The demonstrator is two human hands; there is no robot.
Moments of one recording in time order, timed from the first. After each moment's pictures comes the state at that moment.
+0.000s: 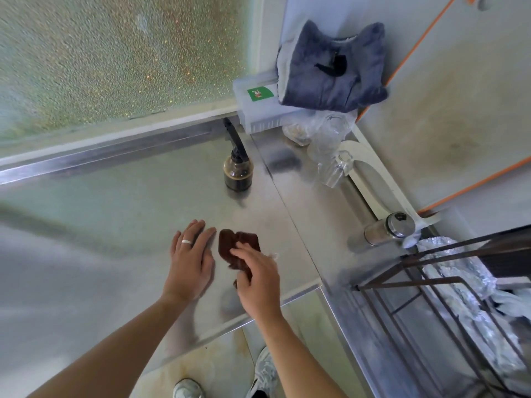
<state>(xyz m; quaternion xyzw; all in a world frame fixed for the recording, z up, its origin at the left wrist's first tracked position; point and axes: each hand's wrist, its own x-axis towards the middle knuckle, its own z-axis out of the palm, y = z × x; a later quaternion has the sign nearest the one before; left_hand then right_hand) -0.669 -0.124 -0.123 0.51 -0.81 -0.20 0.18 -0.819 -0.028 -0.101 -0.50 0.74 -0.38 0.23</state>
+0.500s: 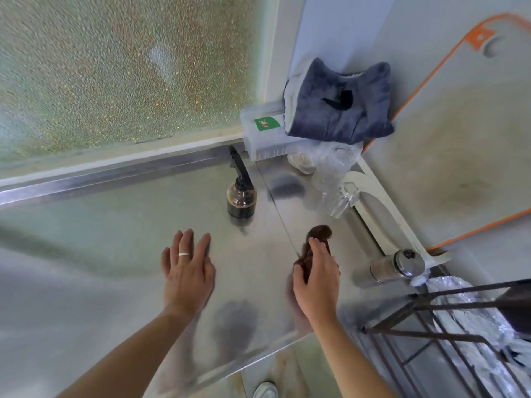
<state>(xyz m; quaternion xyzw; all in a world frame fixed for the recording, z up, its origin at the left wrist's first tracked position) -0.693 -0.156 -0.121 0.61 -0.78 -0.12 0.11 -0.938 -0.048 -0.109 -0.45 0.84 -0.26 0.13</state>
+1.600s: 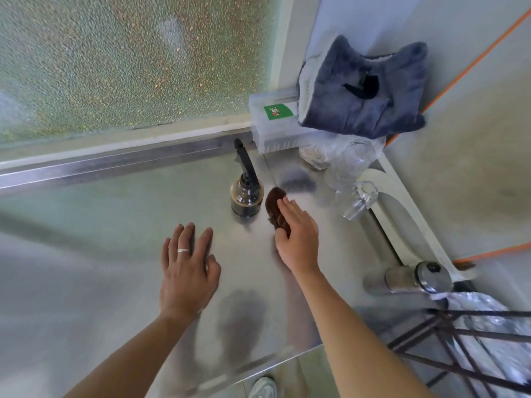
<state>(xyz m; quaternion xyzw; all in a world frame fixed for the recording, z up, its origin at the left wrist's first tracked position) -0.701 -0.158 -0.122 0.61 -0.77 -0.12 0.14 -0.942 -0.156 -0.125 -0.55 0.76 -0.32 0.14</state>
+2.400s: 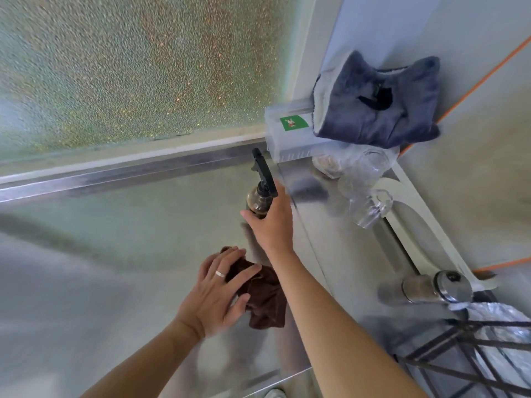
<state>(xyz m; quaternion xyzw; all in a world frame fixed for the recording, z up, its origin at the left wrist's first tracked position) -0.680 -0.155 -0.128 0.34 -0.92 -0.15 0.13 -0.869 -0.218 -0.080 -0.47 0.75 -0.41 0.24</state>
